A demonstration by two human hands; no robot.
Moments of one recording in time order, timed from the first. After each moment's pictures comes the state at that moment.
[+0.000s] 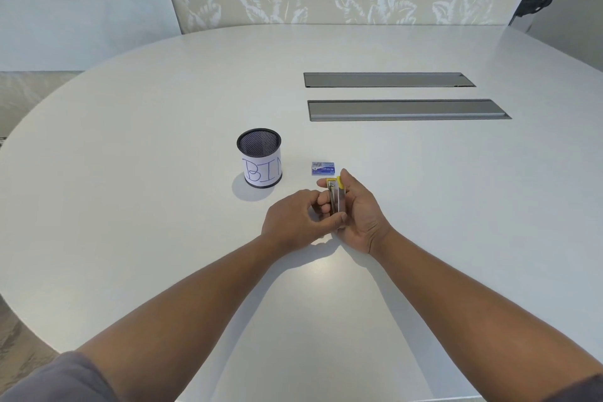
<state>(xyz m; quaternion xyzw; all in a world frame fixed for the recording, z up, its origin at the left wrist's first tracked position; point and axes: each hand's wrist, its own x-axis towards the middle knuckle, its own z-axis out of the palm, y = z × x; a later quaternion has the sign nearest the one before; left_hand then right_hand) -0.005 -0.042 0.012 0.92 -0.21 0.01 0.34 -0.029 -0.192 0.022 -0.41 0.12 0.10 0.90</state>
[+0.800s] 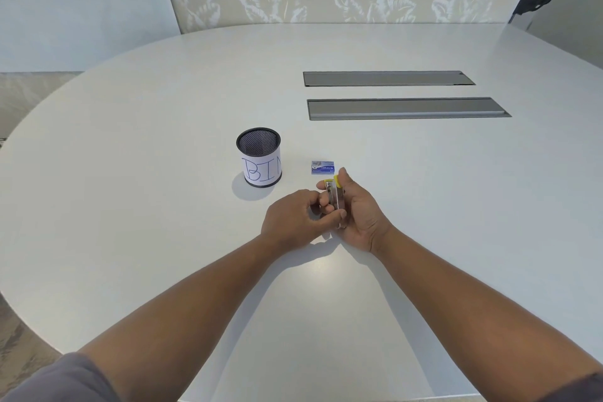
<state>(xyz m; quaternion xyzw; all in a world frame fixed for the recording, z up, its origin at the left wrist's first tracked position) -0.003 -0.042 0.009 0.91 -0.21 0.00 0.35 -0.027 -0.194 0.019 -0.41 0.11 0.12 0.90</state>
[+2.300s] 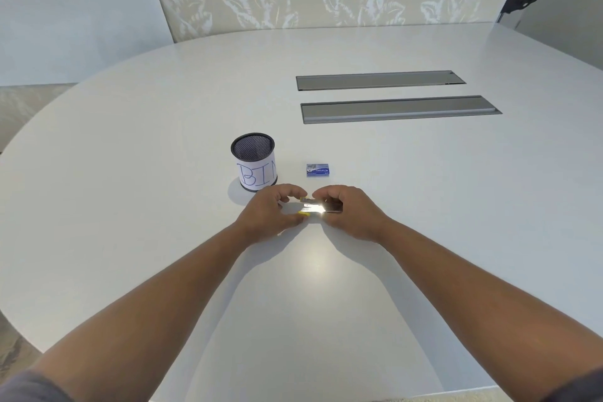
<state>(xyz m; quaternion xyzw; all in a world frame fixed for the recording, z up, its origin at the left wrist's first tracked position) 0.030 0.001 0.015 0.86 -0.25 -0.09 0.44 -0.026 -0.219 0.017 -0.90 -0.05 0.00 0.42</state>
